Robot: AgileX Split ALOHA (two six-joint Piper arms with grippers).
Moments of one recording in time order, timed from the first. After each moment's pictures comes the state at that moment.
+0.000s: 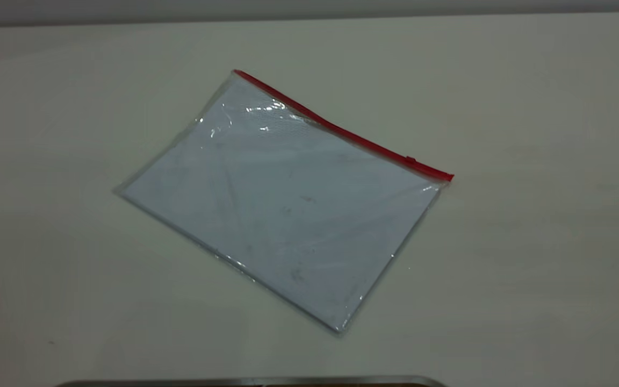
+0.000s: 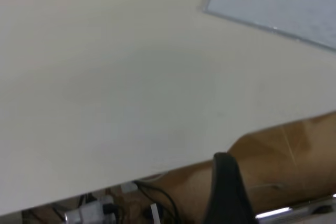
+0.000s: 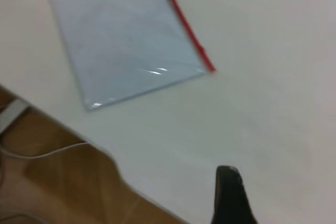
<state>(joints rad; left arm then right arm) -0.10 0.30 -0.62 -0.06 1.17 0.16 0.20 0.06 -0.53 0.20 1.17 -0.35</state>
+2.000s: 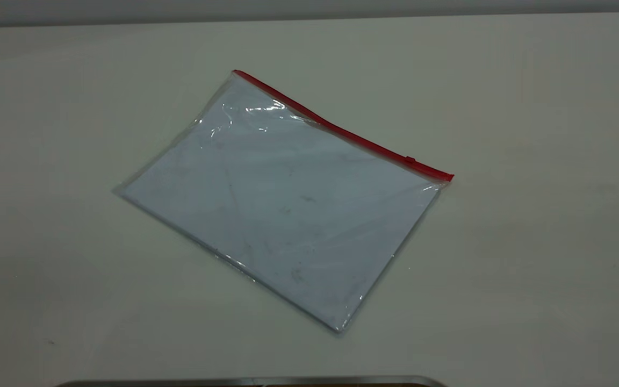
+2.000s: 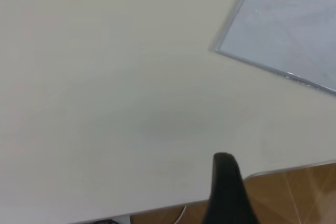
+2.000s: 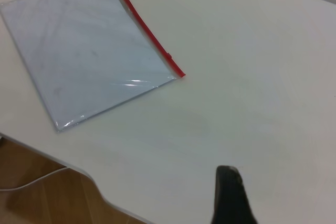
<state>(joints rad) -0.02 -0.02 -0.49 -0.09 1.14 0.13 0.20 -0.02 -0.48 0.14 1.14 -0.24</state>
